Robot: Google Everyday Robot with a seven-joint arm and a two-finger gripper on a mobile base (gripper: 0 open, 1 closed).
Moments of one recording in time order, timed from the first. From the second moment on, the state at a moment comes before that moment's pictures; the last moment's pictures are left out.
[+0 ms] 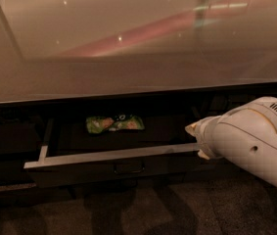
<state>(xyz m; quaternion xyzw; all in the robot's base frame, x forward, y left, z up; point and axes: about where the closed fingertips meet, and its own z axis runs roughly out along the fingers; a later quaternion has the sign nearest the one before) 0.492 -0.185 0.733 -0.81 0.51 -0.23 0.18</state>
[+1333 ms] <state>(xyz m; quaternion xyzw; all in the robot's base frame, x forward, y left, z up) 0.503 -0.205 0.732 -0.79 0.54 -0.18 0.23</state>
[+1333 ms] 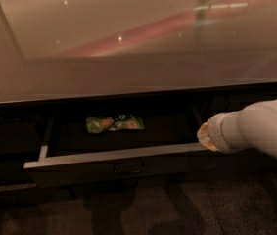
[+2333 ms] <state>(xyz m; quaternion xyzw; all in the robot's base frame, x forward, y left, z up) 0.506 -0.196 0.733 -0.79 0.53 -0.09 0.30</state>
